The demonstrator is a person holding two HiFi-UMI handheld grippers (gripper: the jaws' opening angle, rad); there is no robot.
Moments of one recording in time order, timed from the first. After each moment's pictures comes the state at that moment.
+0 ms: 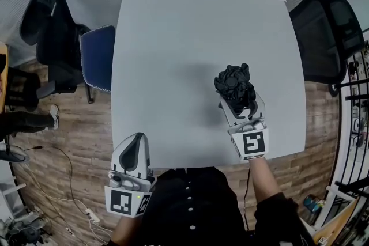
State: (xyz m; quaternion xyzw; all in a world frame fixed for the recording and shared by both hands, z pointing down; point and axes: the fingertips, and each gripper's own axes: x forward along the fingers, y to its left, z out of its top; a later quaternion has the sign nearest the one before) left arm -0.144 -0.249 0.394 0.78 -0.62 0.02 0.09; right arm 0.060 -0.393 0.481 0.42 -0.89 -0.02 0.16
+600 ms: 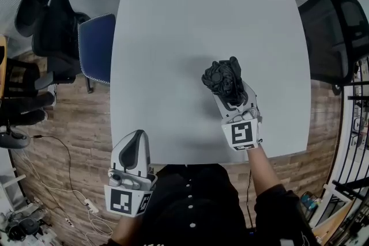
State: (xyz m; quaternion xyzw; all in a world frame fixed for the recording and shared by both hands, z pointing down) left arm -0.145 -0.254 0.410 0.76 -0.63 0.03 0.11; right arm 0.031 -0.400 0.541 0.37 -0.89 -0.05 0.26
